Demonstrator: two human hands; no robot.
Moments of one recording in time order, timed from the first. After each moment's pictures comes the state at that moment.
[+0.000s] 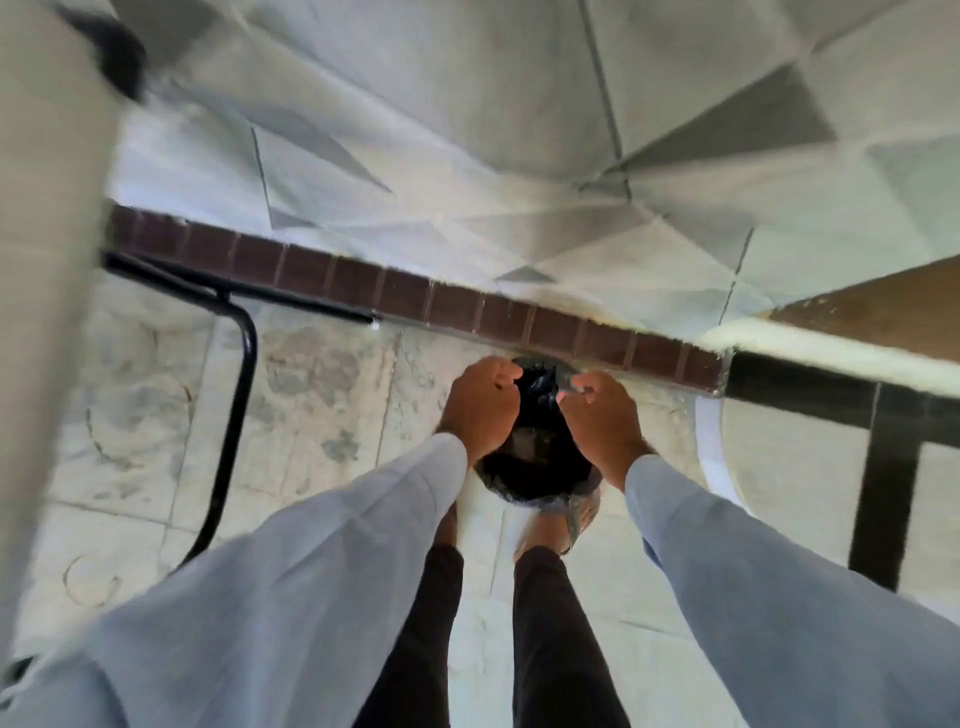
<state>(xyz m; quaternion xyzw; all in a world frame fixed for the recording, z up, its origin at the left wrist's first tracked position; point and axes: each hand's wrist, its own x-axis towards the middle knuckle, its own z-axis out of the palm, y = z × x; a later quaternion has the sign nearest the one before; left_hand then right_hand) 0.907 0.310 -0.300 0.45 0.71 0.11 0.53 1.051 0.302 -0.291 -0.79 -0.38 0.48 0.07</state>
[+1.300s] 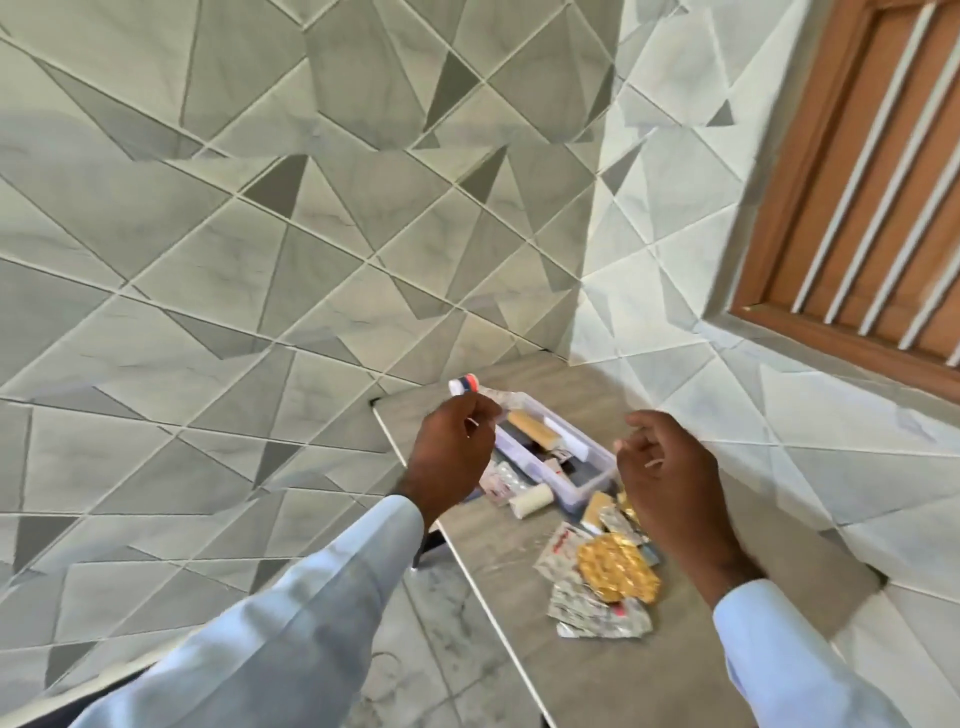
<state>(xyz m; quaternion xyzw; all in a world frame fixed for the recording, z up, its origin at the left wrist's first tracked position) 0.374 -0.123 0.223 0.35 0.77 0.54 0.01 0.554 0.017 0.224 -0.26 -0.83 0.28 0.41</state>
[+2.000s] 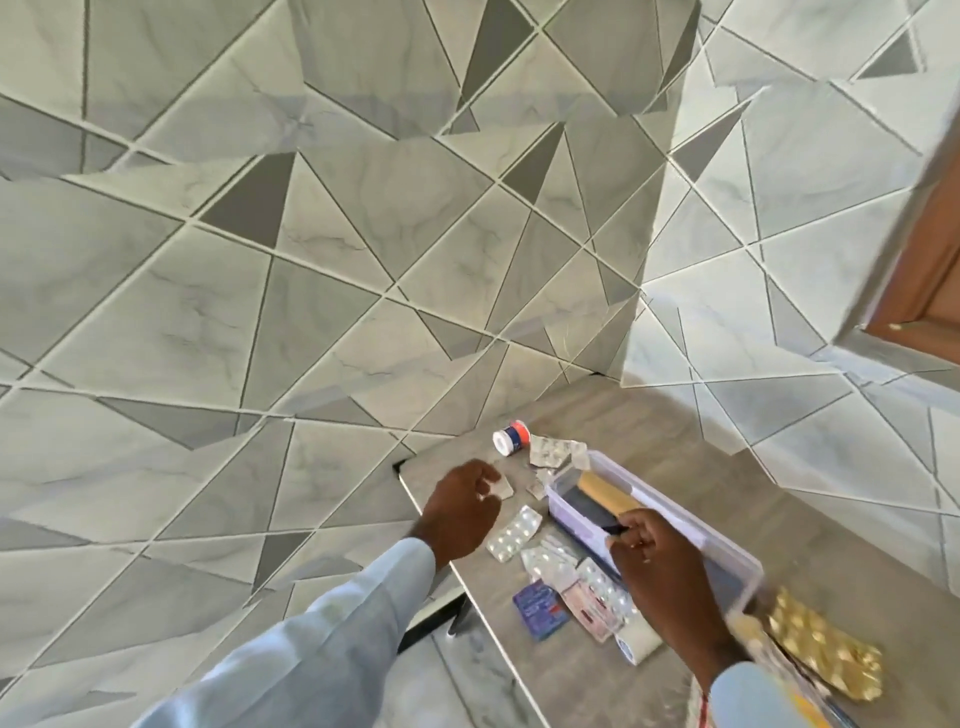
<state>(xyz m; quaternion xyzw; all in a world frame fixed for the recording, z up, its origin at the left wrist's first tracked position) 0.098 -0.046 0.133 0.35 0.83 0.41 0.14 0.304 0.072 0.120 -0.39 -0.81 0.36 0.26</state>
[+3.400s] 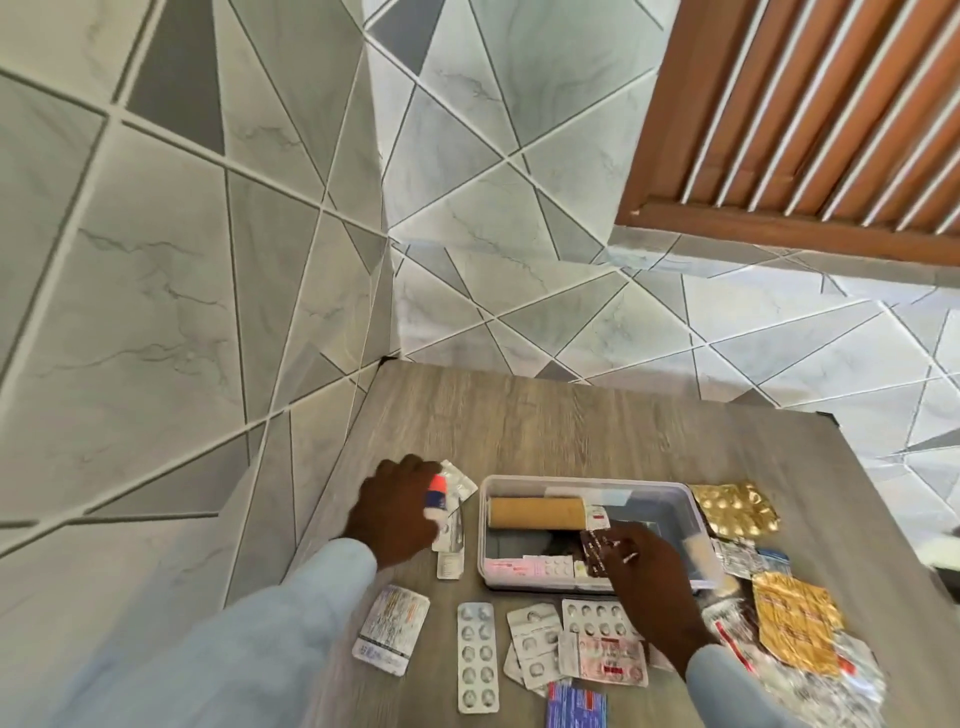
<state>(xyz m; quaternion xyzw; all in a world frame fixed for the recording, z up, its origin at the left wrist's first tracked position) -0.103 0.209 0.058 0.77 0.62 0.07 0.16 0.191 0.133 0.047 -0.74 -0.55 0.25 0.28</state>
